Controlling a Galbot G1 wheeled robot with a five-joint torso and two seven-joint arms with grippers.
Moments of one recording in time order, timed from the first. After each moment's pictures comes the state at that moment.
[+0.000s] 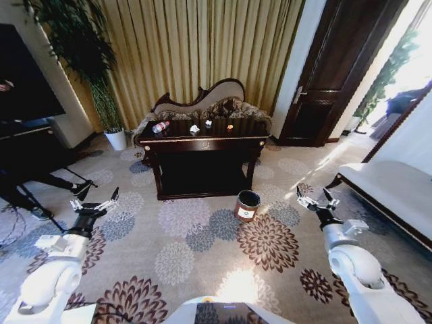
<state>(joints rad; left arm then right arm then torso) 1.69 -1.04 -0.96 -2.14 -0.59 -0.06 0.04 -1.58 1.04 0.86 2.06 0.59 -0.05 0.12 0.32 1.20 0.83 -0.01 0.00</state>
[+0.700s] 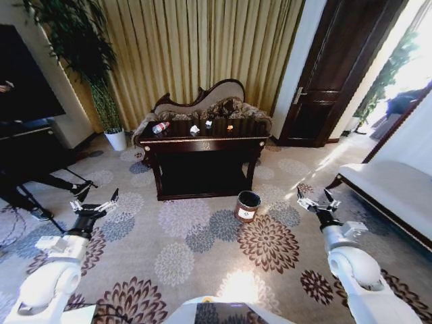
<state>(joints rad) 1.69 -1.04 -0.97 -2.13 -0.59 -0.07 0.05 -1.58 1.06 0.86 2.05 0.56 -0.04 0.12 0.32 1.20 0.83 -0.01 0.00</state>
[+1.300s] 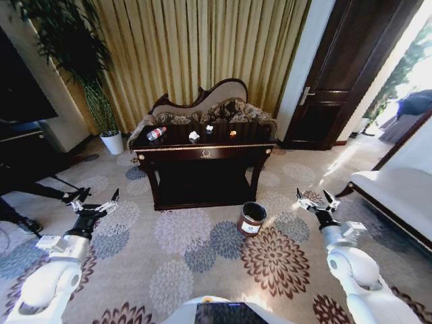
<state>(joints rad) 1.69 -1.04 -0.96 -2.12 -0.59 -0.06 0.06 -1.58 1.06 0.85 2.04 0.56 -0.04 0.12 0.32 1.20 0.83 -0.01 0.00</state>
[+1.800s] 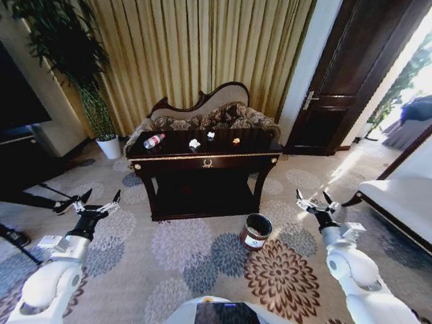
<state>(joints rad) 1.68 -1.05 -0.96 -2.12 -0.59 -0.05 0.07 -1.58 1.06 0.85 2.03 0.55 -0.04 0.12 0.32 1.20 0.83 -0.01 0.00</state>
